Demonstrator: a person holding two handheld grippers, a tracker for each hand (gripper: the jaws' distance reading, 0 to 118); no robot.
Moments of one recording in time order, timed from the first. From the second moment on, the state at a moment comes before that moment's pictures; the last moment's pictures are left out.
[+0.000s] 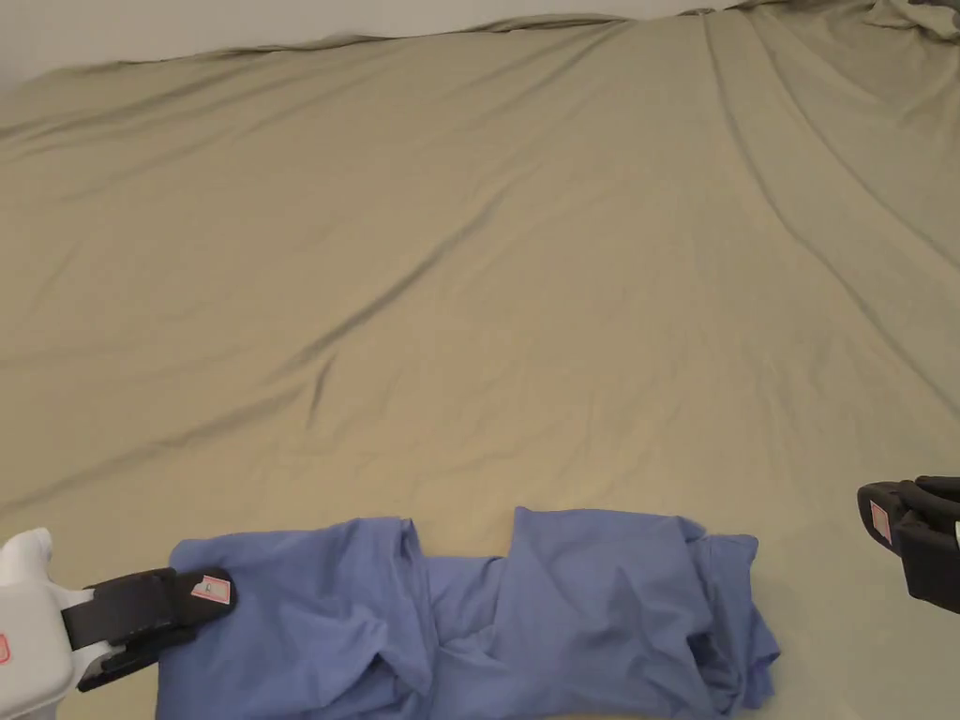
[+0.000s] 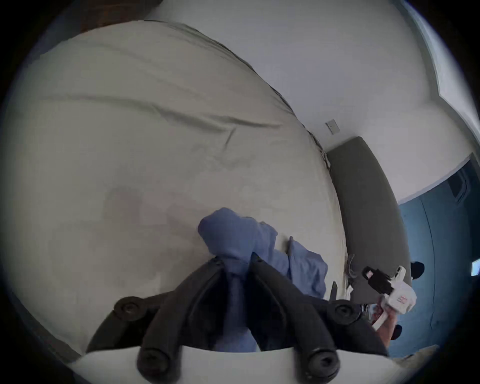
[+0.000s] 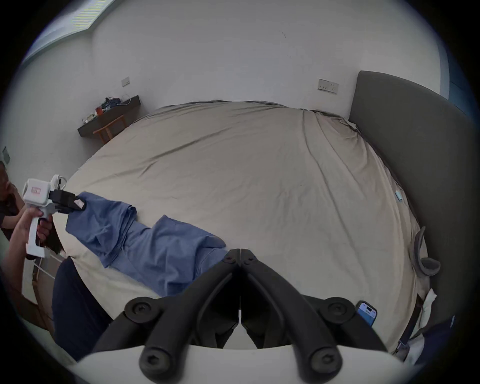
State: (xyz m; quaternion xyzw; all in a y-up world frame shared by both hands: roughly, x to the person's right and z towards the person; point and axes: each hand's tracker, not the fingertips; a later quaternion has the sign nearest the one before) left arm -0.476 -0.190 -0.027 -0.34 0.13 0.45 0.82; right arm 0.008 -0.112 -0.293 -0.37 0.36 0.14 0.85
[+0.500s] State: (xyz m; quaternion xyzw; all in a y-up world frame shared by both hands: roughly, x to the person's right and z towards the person) left arm -0.284 -0.191 -0.184 -0.37 -0.05 0.47 0.80; right arm 0.017 -0.117 -0.304 -0.38 0.36 0.13 0.85
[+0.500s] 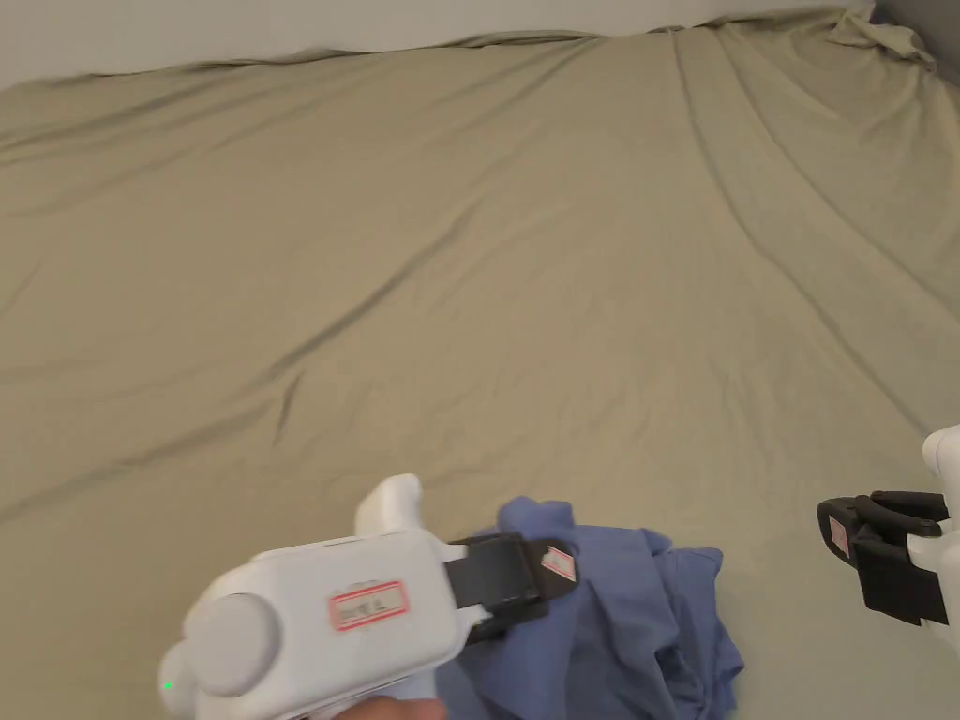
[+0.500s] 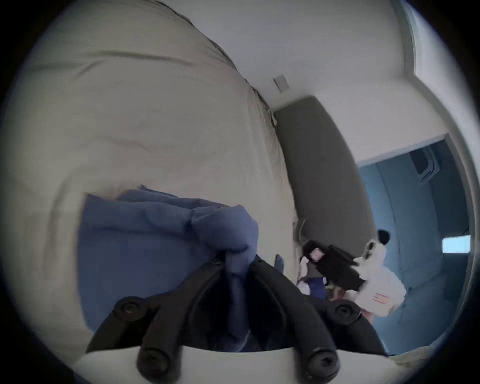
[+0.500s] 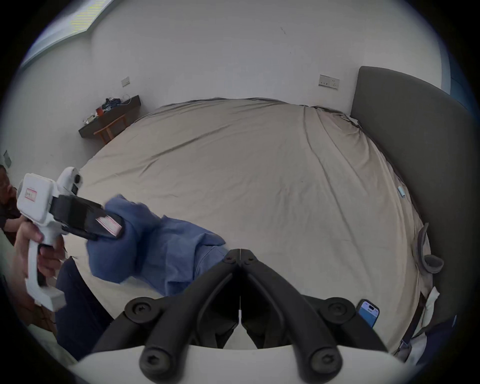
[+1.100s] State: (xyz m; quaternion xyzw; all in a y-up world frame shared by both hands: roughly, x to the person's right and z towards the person) left arm -0.287 -0.178 -0.162 -0.34 0.05 0.32 0.88; right arm 0.046 -0.131 -0.312 -0.39 0.35 0.12 0.85
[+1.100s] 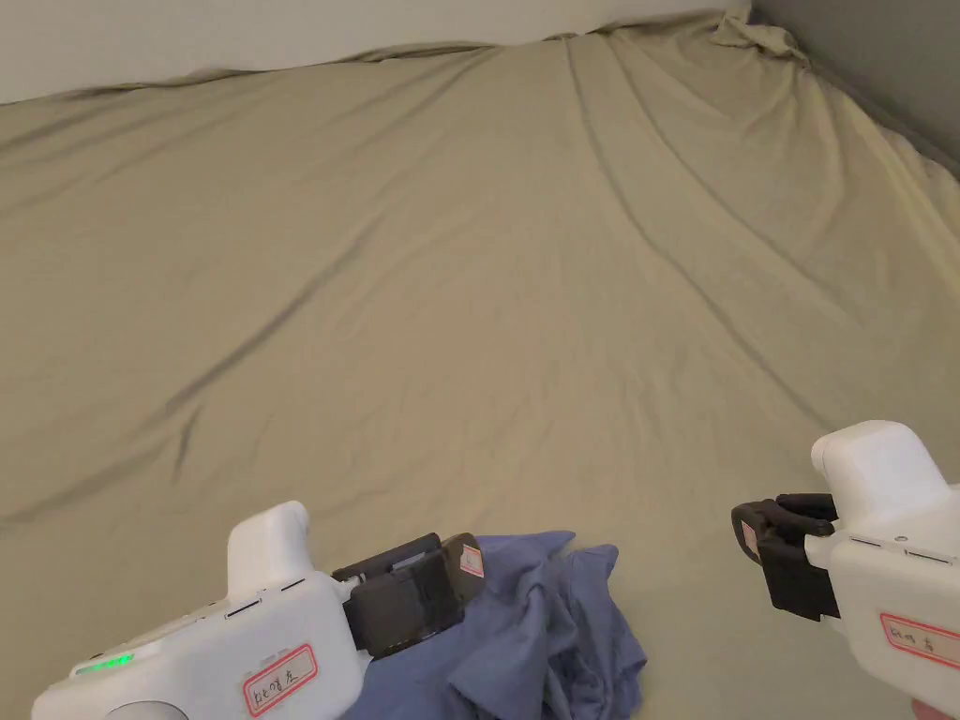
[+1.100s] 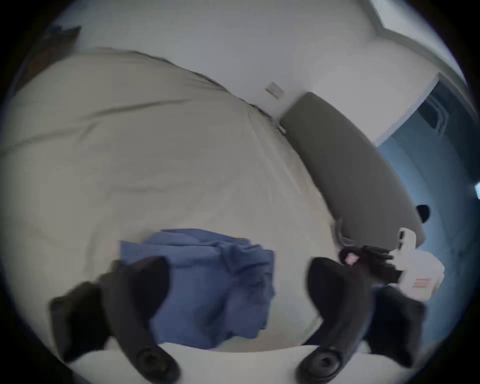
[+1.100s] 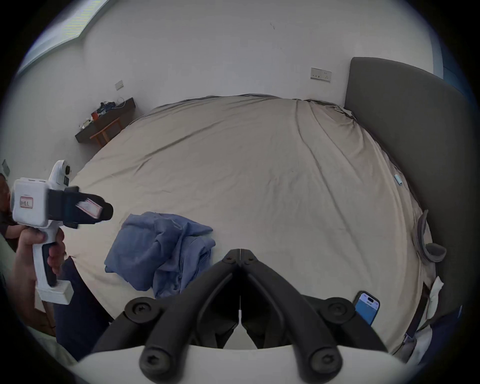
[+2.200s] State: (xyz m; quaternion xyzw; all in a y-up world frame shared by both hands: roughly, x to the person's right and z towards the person) left arm -0.362 -0.214 -0.117 -0.35 0.06 0.37 0.86; right arm -0.030 -0.261 -0.338 -0.62 0.41 -0.13 0.65
